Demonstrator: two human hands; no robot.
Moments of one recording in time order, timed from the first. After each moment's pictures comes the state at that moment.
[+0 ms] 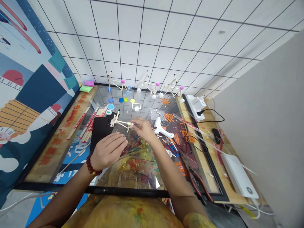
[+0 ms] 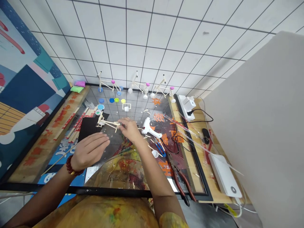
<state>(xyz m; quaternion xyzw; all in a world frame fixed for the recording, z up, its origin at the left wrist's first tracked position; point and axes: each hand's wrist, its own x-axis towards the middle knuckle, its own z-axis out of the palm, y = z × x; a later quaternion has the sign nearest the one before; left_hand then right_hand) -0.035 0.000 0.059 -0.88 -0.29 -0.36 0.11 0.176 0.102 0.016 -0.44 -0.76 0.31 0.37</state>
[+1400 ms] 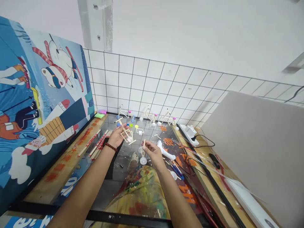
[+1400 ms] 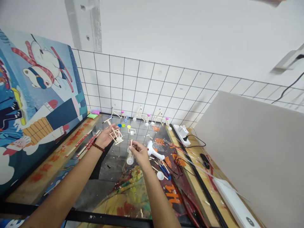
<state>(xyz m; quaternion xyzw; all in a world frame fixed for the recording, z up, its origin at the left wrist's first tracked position) -0.041 0.127 0.042 -0.25 -0.31 -0.64 -0.65 0.174 0.057 0.016 -0.41 -0.54 0.47 0.57</state>
